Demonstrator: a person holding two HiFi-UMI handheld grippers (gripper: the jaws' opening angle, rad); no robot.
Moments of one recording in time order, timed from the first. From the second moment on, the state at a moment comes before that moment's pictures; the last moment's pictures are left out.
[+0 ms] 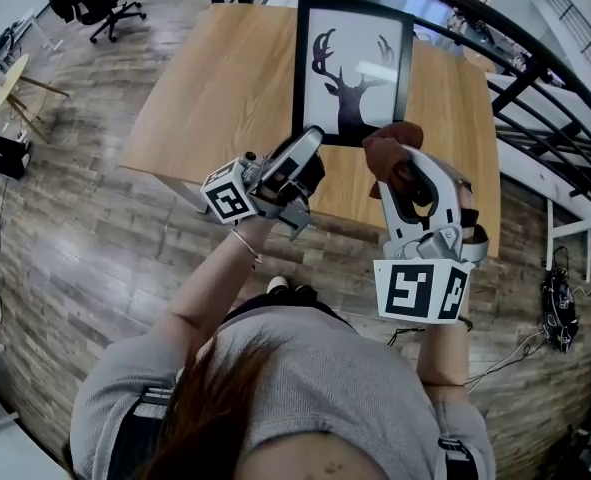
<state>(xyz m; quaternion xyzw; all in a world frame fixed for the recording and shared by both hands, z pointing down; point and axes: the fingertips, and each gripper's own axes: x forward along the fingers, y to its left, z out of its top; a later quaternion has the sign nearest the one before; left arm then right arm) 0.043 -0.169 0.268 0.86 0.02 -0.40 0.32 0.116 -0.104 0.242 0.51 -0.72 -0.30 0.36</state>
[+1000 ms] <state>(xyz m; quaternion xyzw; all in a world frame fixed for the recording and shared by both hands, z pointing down) 0.027 -0.148 0.406 0.84 -0.02 -0.35 0.43 0.153 -0.128 0.243 0.64 -0.75 -0.16 0.11</state>
